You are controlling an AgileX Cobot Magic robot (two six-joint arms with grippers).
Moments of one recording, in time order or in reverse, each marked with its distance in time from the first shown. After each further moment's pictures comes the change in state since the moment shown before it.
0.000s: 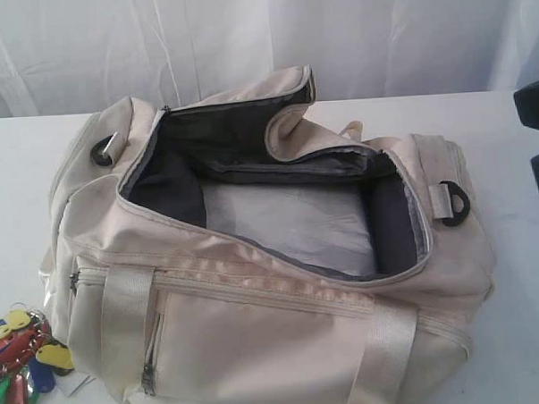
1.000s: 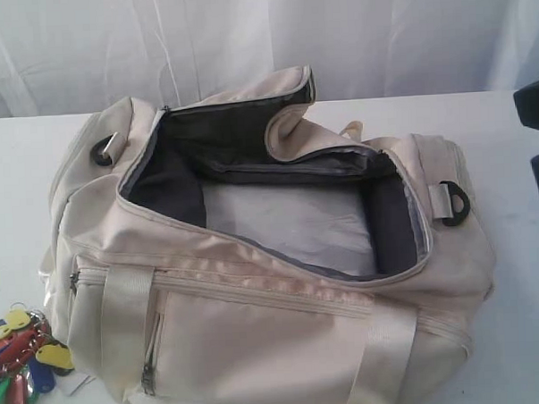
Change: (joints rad) left arm -0.001 0.000 0.000 0.264 -0.005 -0.552; right arm 0.000 0.000 0.000 0.000 0.000 0.000
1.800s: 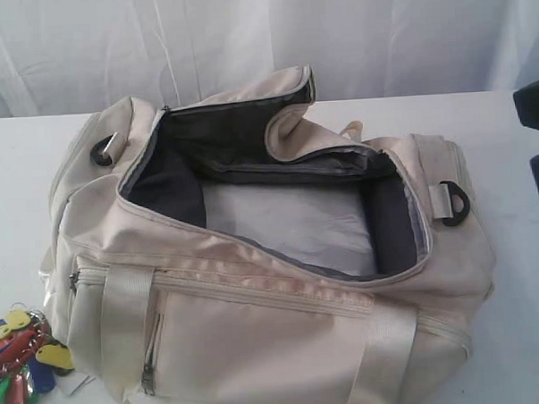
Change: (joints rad) left arm -0.006 0.123 -0.002 0.291 -0.428 -0.248; right arm 0.000 0.000 0.000 0.000 0.000 0.000
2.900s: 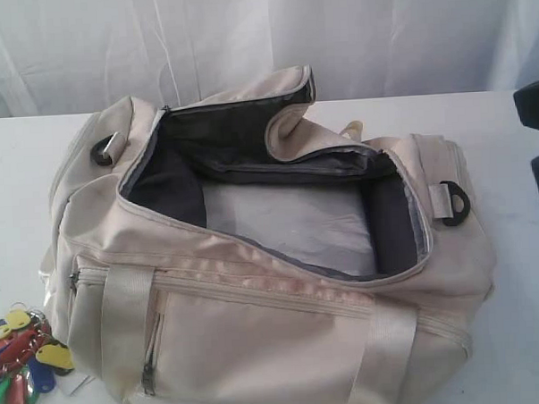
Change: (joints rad) left arm -0.507 0.415 -0.642 0.023 0.847 0.264; right arm 0.000 0.000 0.000 0.000 0.000 -0.006
